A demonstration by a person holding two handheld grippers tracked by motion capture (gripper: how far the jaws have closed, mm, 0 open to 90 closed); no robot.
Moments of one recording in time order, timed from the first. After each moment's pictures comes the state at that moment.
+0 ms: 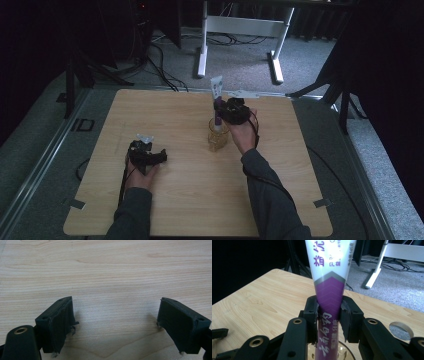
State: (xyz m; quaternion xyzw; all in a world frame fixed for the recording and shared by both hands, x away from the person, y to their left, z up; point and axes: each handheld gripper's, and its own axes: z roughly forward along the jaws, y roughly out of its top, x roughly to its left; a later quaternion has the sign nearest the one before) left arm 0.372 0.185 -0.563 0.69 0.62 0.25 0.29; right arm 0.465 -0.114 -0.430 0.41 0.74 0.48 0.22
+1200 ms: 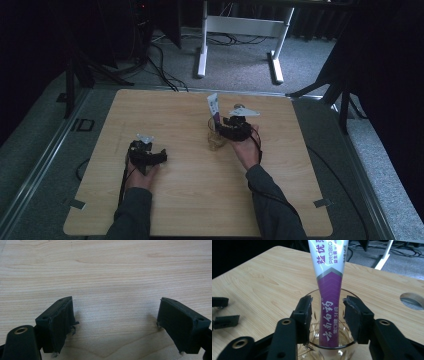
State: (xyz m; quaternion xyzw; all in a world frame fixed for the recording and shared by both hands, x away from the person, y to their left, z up) left arm 0.372 0.185 -0.563 0.69 0.62 0.25 0.29; right arm 0.443 -0.129 -0.478 0.41 0.77 0.46 0.19
